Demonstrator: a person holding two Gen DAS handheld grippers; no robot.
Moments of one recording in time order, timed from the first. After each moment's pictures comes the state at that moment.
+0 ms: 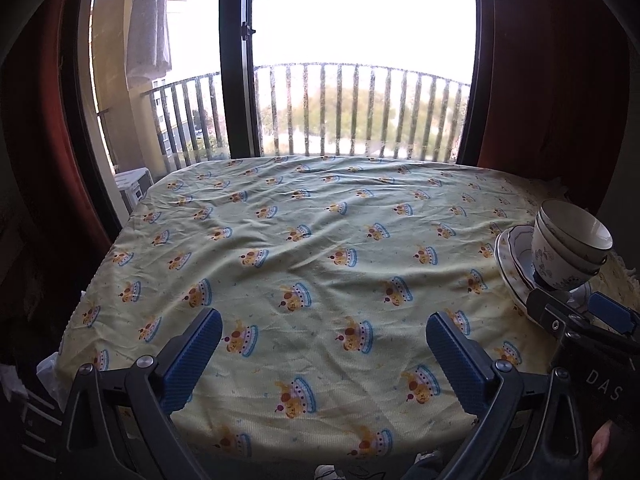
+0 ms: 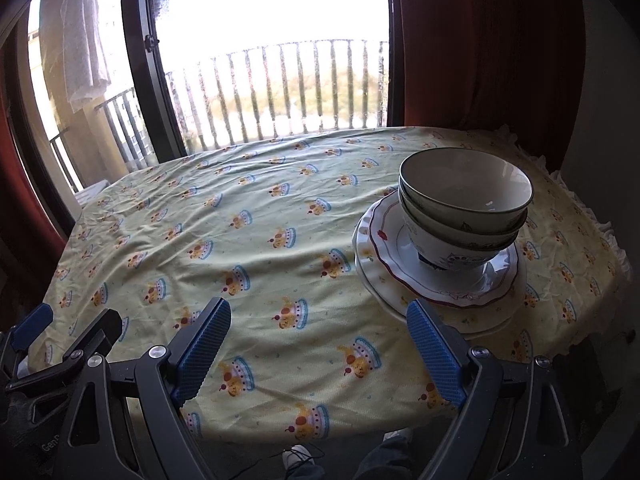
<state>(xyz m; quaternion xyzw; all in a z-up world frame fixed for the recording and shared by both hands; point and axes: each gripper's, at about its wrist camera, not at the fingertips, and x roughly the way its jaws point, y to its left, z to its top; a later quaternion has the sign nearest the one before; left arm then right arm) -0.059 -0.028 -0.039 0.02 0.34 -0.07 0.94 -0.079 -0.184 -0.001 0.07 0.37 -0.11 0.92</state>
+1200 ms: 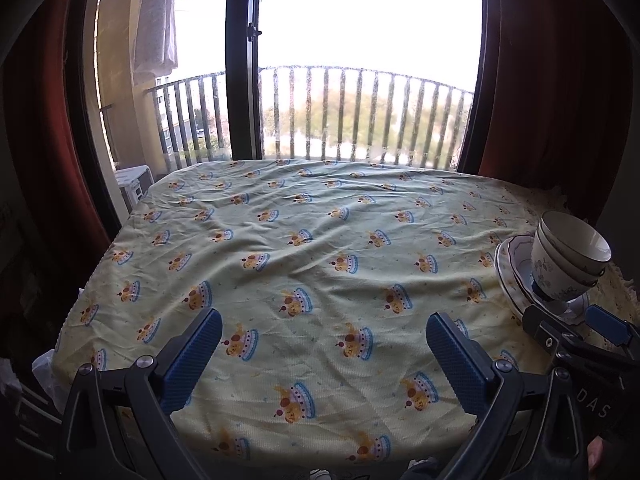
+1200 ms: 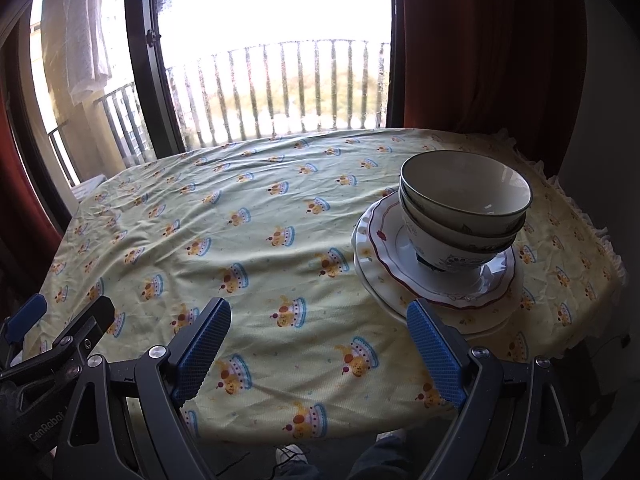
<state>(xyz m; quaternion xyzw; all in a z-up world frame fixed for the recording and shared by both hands) -0.056 -0.027 -0.038 0.01 0.34 -0.07 0.94 -0.076 -0.181 -0.003 0.06 0.38 -0.11 0.92</state>
